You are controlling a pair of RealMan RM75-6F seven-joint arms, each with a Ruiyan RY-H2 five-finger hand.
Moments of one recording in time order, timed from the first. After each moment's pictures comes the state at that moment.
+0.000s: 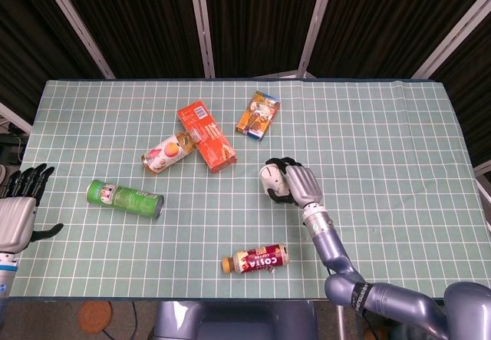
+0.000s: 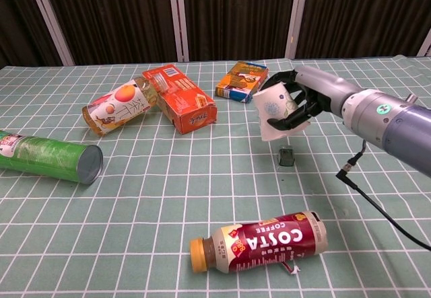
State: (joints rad) left arm -0.19 -1.05 -0.09 -1.79 1.33 1.37 0.24; right arm 0.69 -1.73 0.35 -1.41 -1.00 0.96 -0.16
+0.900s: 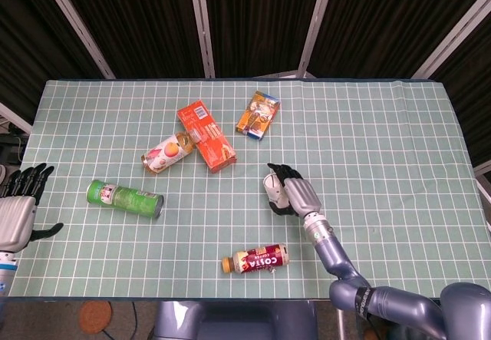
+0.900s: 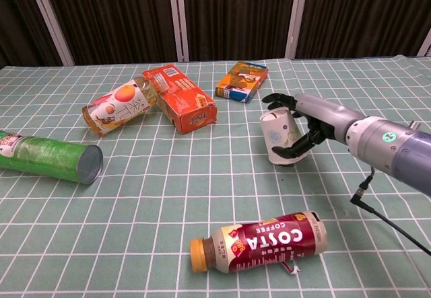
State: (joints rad) left arm -0.20 -1.05 -0.08 -1.79 1.33 1.36 0.22; right arm 0.67 -1.72 0.26 -1.37 -1.06 0.91 -0.06
